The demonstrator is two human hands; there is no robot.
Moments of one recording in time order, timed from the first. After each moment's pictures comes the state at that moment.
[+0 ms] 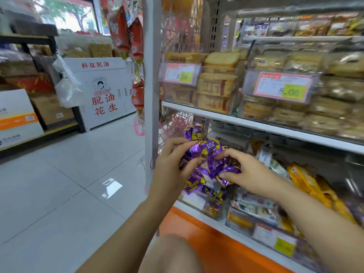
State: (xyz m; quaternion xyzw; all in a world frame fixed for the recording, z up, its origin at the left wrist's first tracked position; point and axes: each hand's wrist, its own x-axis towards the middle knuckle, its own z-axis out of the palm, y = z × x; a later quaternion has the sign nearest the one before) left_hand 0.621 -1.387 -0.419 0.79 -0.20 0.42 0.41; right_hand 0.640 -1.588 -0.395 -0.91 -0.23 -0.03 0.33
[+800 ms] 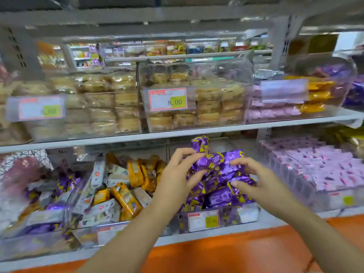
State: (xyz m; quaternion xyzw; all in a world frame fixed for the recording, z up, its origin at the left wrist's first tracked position) left_hand 0.532 -1.717 -0.413 0.69 -0.52 0.26 0.44; right_hand 0.389 -1.881 -0.407 -0.87 0.09 -0.26 0.41
